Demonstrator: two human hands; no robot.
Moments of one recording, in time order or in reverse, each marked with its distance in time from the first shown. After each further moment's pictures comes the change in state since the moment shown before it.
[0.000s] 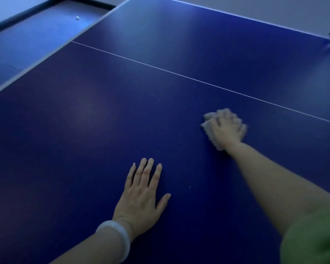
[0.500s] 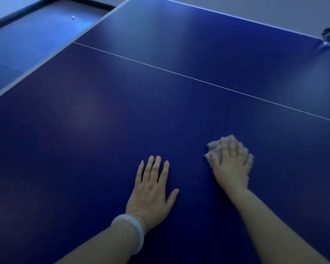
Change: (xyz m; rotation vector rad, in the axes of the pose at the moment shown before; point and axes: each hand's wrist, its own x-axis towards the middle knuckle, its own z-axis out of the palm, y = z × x) left_hand -0.001 0.000 0.001 -0.026 0.010 0.005; right_hand -0.130 0.016 0.036 -0.092 0.046 -0.017
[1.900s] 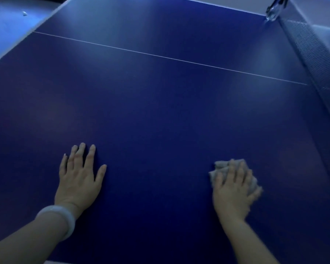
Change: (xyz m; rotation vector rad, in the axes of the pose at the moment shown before) left_hand -0.094 -0.103 -0.003 -0.017 0.114 -0.207; right_hand -0.218 0.051 0.018 -0.004 0.056 0.460
